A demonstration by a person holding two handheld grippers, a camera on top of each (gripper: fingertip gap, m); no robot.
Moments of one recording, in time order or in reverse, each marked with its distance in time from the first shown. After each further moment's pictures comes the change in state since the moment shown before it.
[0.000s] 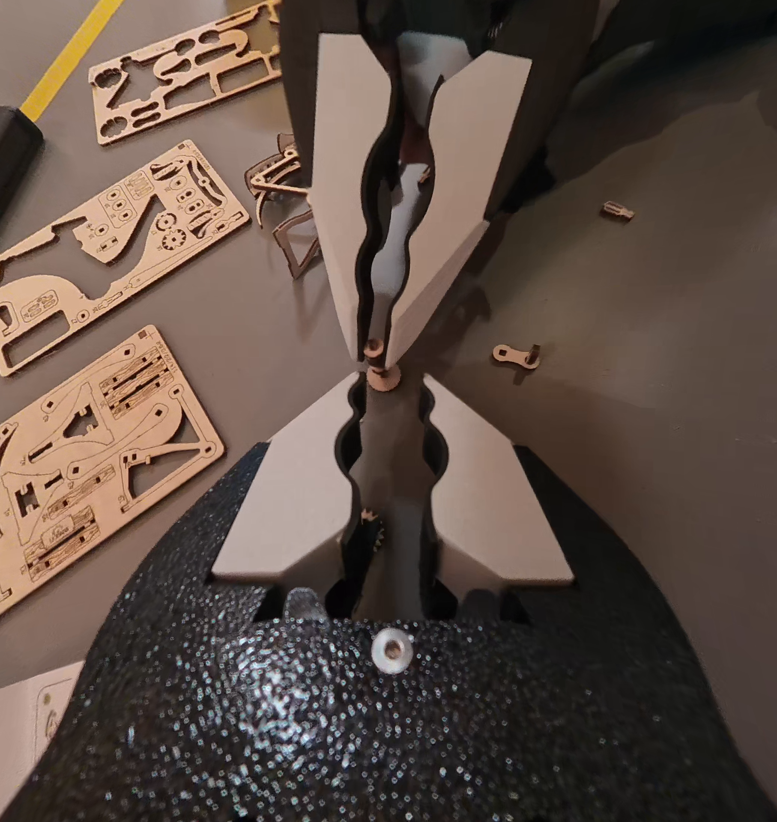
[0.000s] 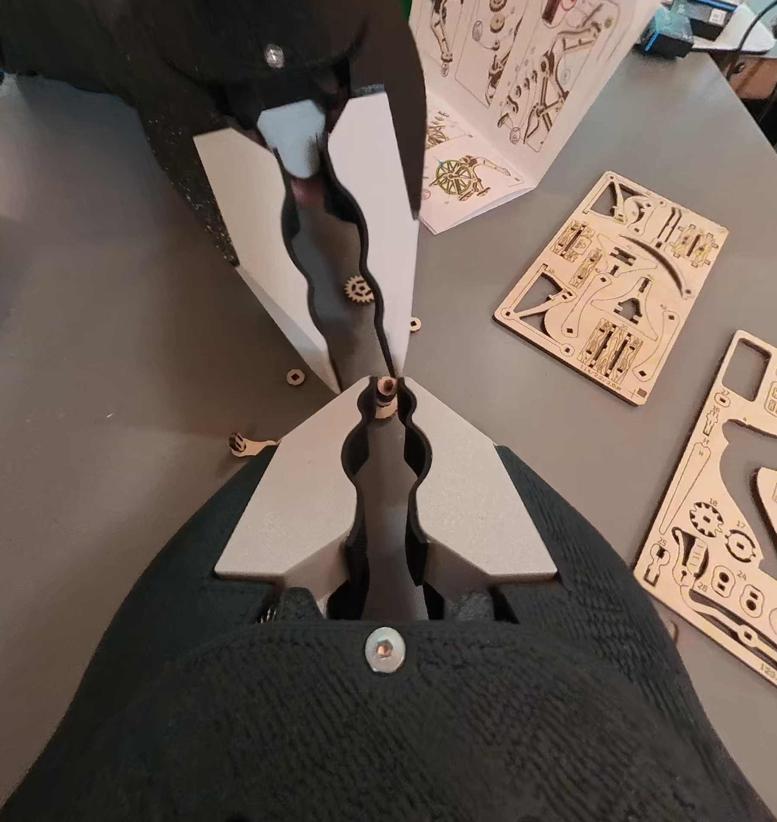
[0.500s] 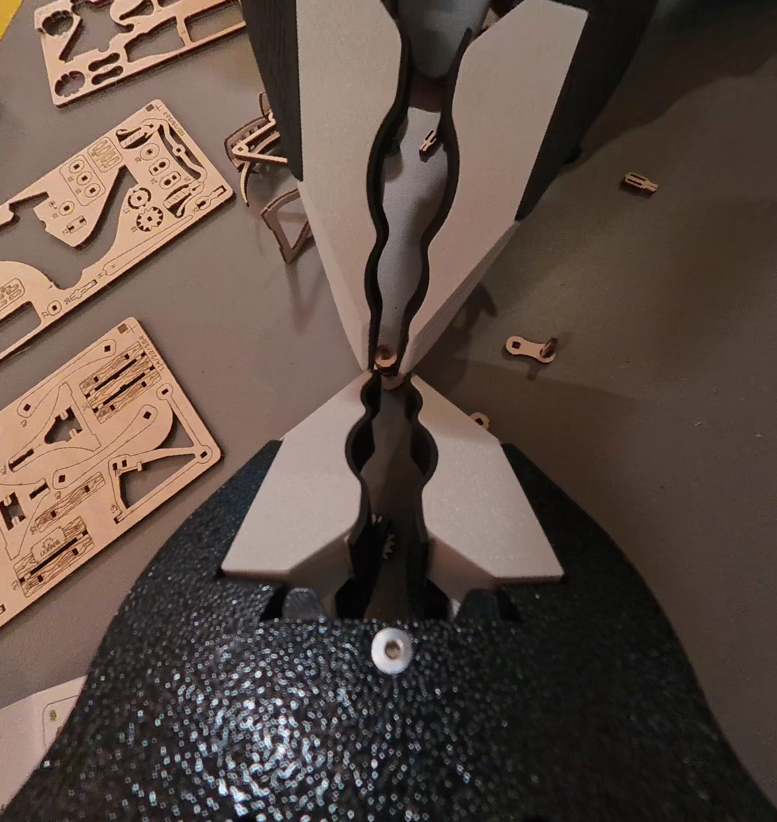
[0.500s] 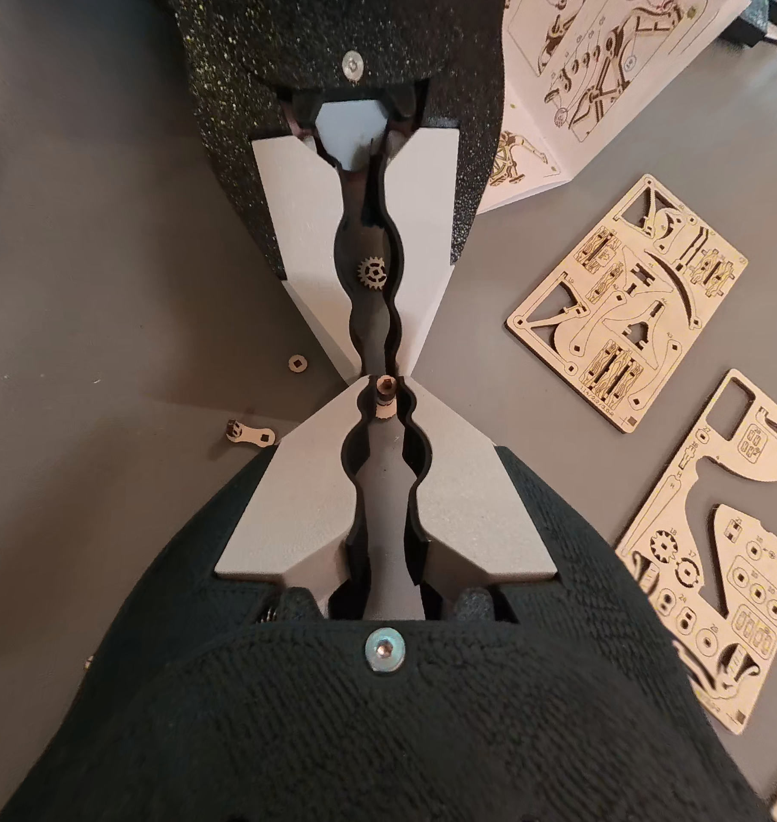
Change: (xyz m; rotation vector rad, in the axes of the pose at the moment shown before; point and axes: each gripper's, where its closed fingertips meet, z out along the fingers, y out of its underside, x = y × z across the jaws) left arm -0.002 0.007 0.009 -0.077 0.031 0.004; right arm -0.003 0.001 0.004 -0.129 -0.022 -0.129
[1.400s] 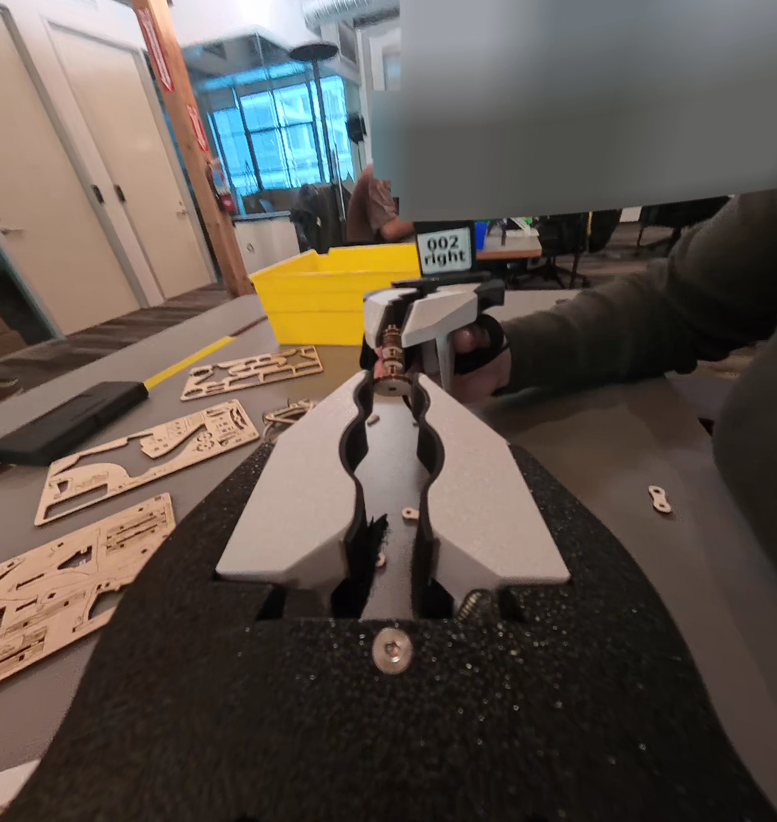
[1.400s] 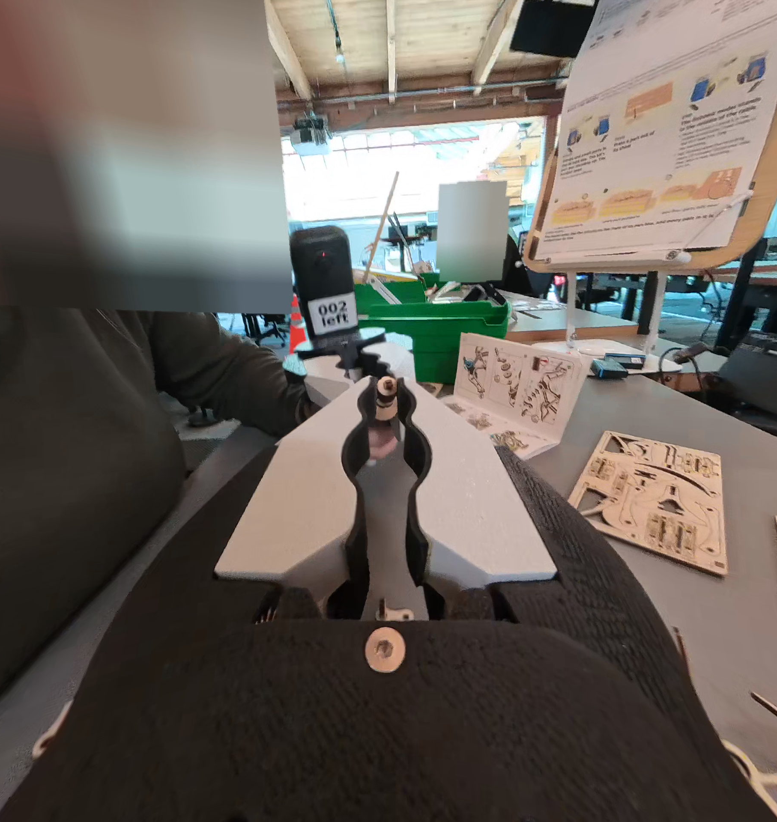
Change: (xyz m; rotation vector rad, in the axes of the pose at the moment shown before) left arm 0.042 -0.081 -0.087 0.780 -0.048 -0.033; right arm -0.036 -0.086 -0.089 0.909 0.000 0.220
